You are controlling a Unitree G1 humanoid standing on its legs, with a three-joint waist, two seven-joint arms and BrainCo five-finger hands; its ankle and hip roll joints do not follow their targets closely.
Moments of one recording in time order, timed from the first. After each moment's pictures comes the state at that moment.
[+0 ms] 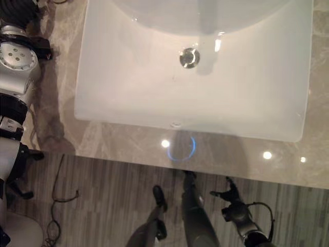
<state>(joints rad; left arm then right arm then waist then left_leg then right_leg) -1.37 0.80 -0.50 1.07 -0.41 -0.24 0.39 -0.14 -0.43 0.35 0.88 0.07 -0.13 -0.28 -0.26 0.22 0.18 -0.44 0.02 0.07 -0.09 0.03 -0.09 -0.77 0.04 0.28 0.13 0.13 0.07</state>
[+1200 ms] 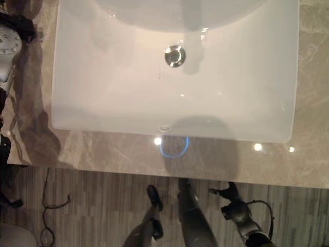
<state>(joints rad) -1.49 0.87 -0.65 0.99 -0.25 -0.25 0.44 -0.12 -0.45 0.35 0.83 0.06 -0.18 -0.28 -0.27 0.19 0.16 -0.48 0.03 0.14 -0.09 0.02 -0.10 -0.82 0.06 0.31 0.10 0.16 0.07</state>
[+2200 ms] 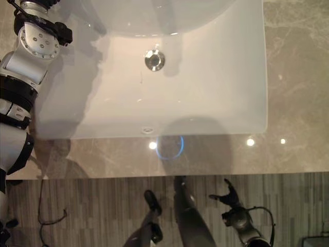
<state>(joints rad) -1.49 0.74 -0.68 1.00 -0.17 -0.26 0.47 -0.07 -0.44 0.36 0.83 0.06 -0.18 -0.28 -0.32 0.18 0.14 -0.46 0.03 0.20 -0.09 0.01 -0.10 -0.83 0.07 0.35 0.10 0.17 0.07</state>
